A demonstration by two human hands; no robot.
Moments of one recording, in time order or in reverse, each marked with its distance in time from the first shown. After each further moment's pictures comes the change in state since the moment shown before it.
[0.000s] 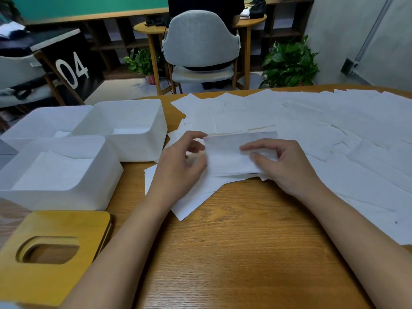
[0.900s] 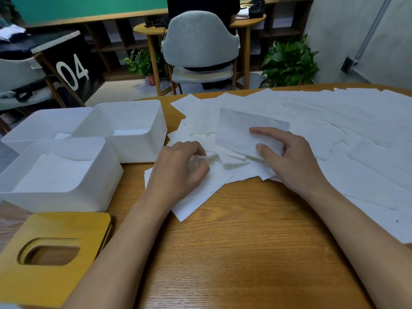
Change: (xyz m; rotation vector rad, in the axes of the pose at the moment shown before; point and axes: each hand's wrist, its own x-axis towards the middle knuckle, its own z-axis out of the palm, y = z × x) left_hand 0.000 -0.005 -0.001 0.305 0.025 0.184; right_hand 0.002 0.000 -0.007 -0.077 0.093 -0.020
